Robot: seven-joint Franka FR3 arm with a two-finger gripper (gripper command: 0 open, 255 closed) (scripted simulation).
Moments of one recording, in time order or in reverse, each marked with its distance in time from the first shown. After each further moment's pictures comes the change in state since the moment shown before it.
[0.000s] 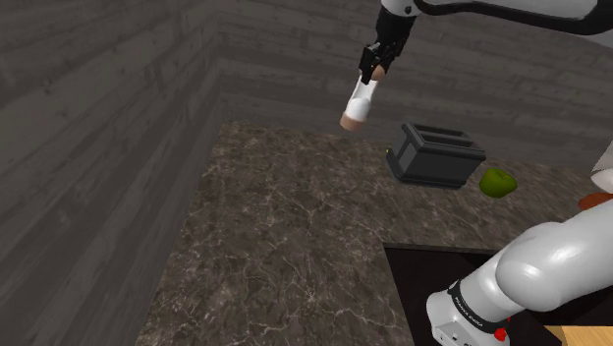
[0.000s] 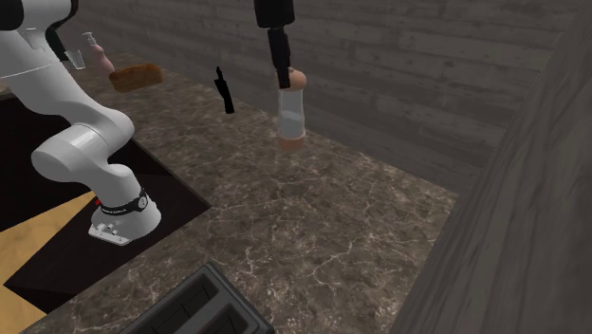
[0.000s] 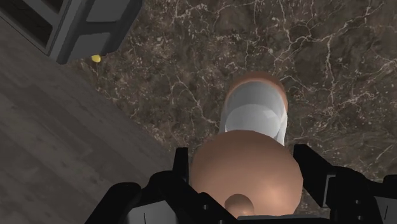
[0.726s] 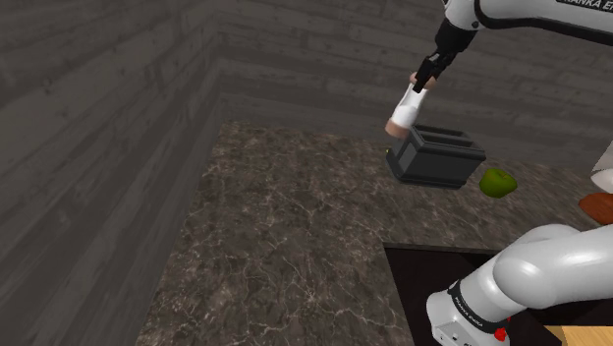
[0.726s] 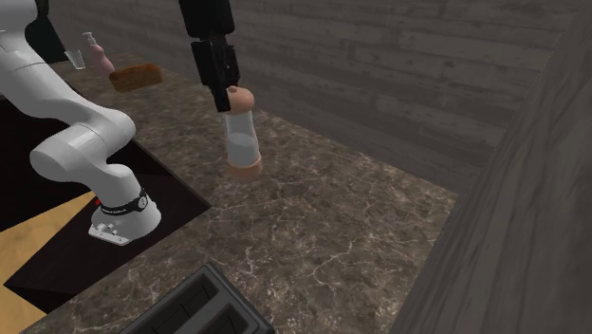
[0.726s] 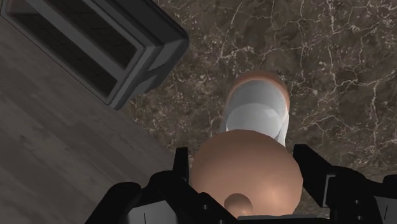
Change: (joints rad) arm -0.064 -0.275 -0.185 -0.270 0.022 0.055 -0.247
